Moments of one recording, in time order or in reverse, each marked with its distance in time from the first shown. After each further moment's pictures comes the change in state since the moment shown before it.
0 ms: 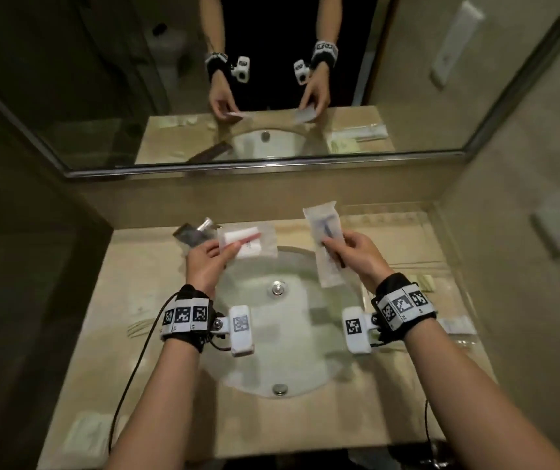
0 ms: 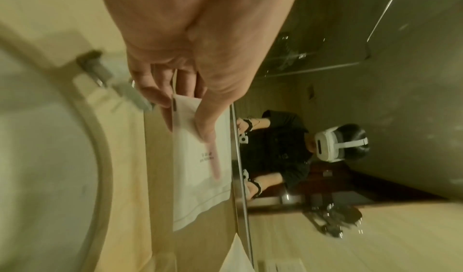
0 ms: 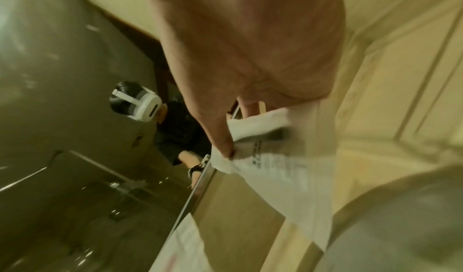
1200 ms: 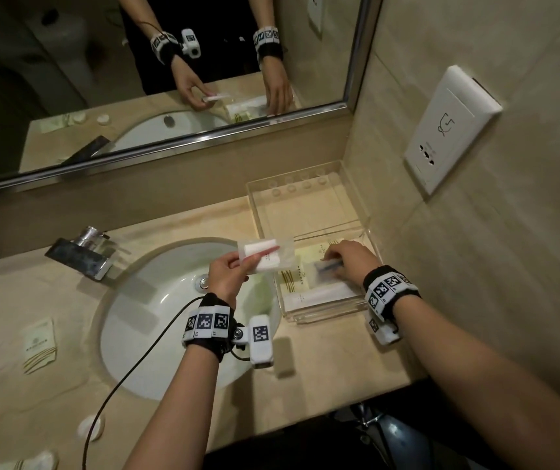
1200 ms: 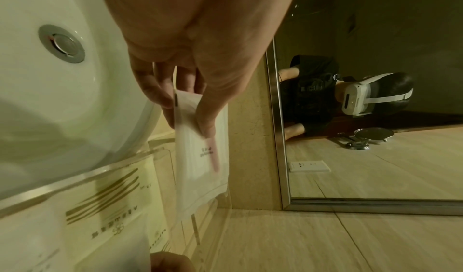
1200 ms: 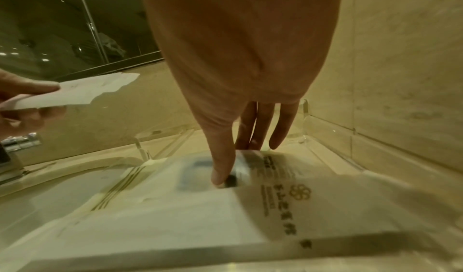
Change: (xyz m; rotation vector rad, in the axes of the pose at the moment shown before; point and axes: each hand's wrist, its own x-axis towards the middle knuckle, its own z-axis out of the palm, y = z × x) left_hand -0.059 -0.075 0.223 0.102 -0.218 -0.135; right_hand 0.010 0.160 -0.205 -0.985 -0.042 0.000
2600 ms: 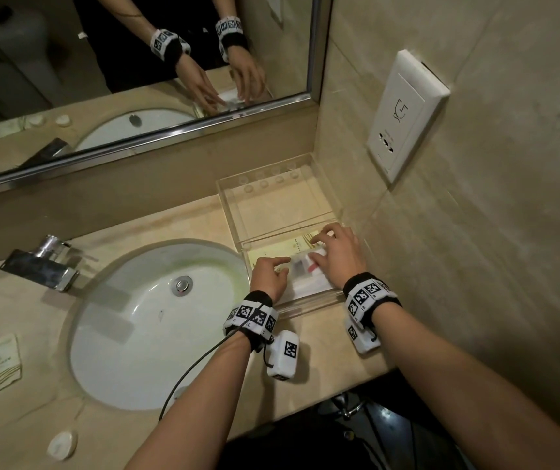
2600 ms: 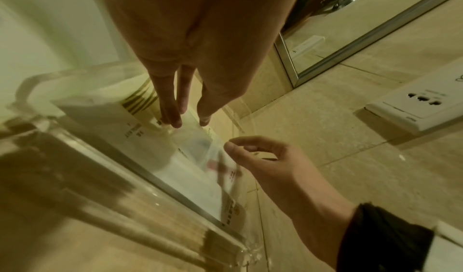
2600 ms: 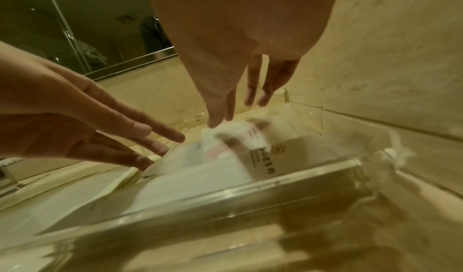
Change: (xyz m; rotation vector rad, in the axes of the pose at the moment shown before) left_hand -0.008 -0.034 0.107 0.699 -0.241 0.209; right_hand -0.019 0.018 0.014 0.039 0.403 0.051
